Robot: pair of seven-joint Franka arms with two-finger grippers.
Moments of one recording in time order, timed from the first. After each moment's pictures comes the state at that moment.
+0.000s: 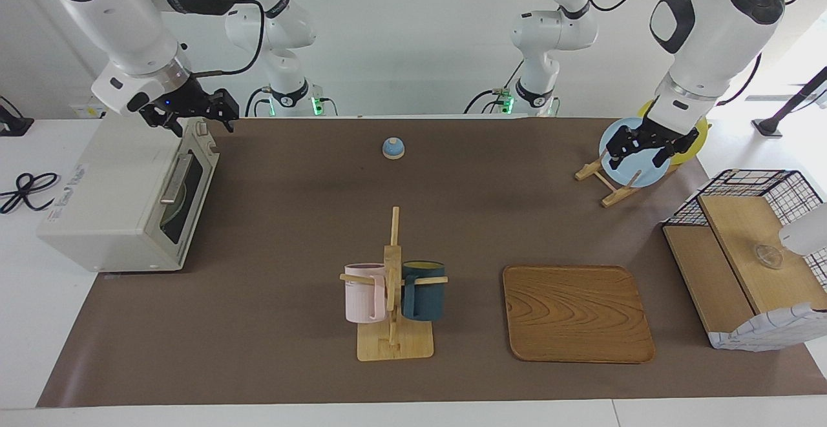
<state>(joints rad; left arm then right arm) -0.08 -0.04 0.02 -1.78 -0.01 1.77 -0.03 0.00 0.03 0.00 -1.54 -0.05 1.37 -0.12</state>
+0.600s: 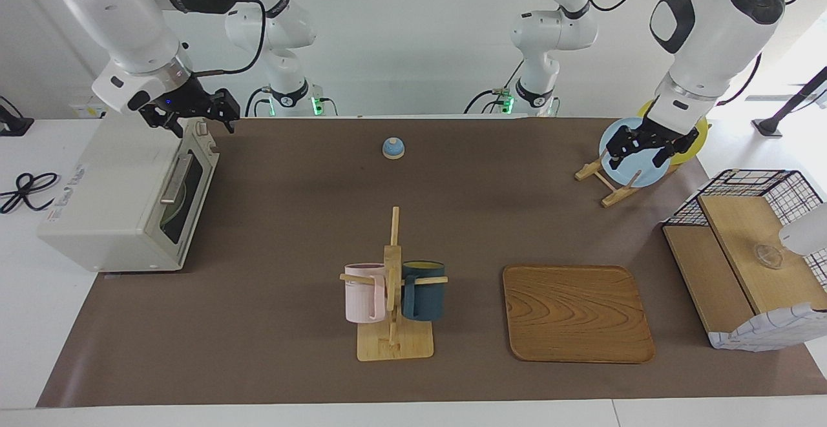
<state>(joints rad) -0.08 -0.04 0.02 -1.78 -0.01 1.77 -0.03 0.01 0.03 0.00 -1.54 -0.05 1.38 -0.12</state>
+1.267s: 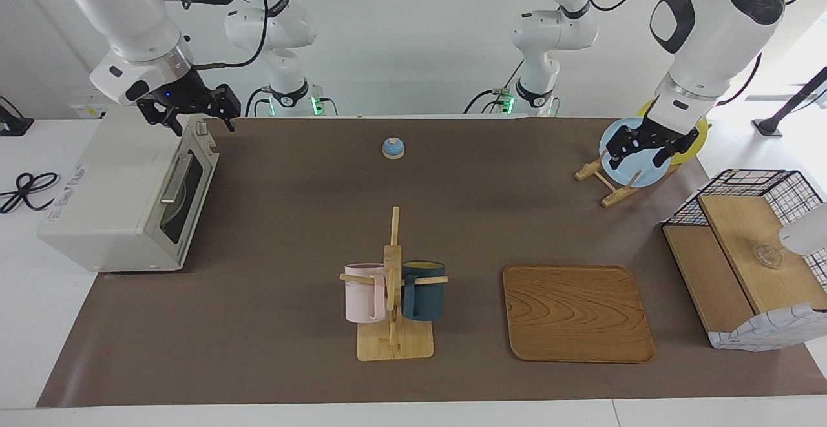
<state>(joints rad) -0.08 -0.04 0.02 -1.78 -0.01 1.77 -0.03 0.02 0.01 -0.01 -1.54 -0.05 1.41 -0.11</state>
